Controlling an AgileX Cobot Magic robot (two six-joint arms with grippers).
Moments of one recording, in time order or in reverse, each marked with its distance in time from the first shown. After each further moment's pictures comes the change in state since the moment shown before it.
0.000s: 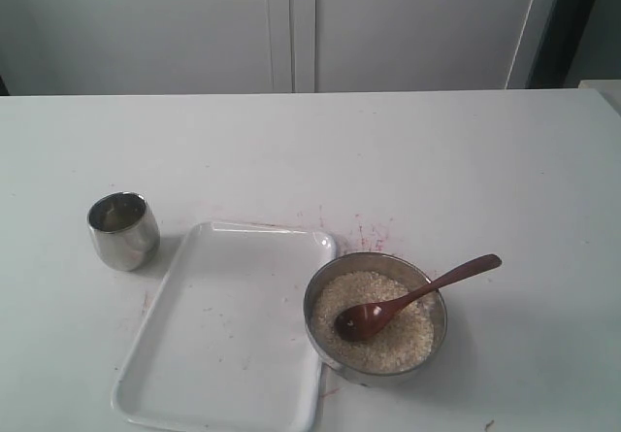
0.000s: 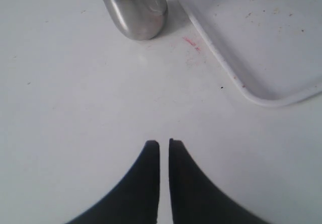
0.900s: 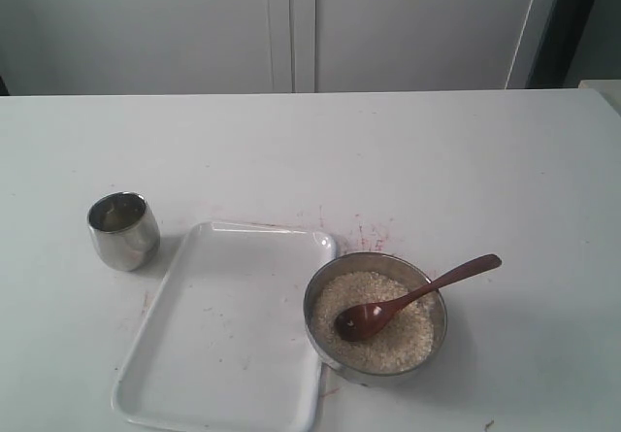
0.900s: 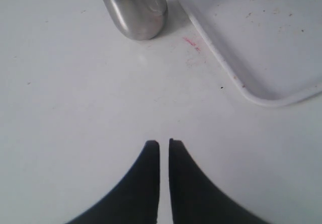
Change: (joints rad) left arm 0.000 0.000 0.000 0.000 0.000 0.000; right arm 0.000 0.000 0.000 0.027 -0.183 0.675
